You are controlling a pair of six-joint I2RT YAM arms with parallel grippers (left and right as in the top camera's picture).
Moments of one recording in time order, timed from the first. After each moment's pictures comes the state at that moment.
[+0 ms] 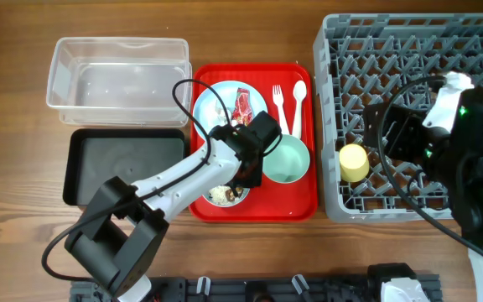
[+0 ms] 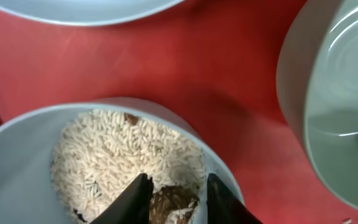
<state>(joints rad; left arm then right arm) -0.76 1.79 1.17 -0.86 -0.06 -0.64 0.06 1.02 1.38 -1.11 -0.12 0.35</state>
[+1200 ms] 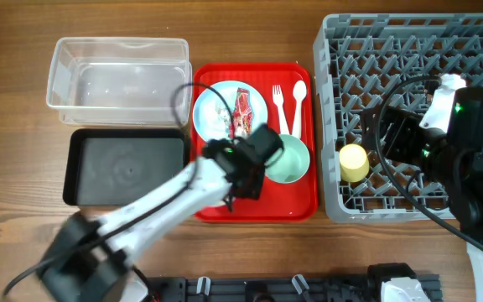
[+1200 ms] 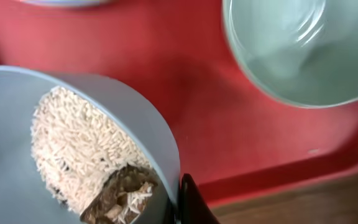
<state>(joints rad) -0.81 1.59 1.13 -0.92 -0.05 -0.57 0.06 1.03 1.38 -1.14 -0.13 0.35</state>
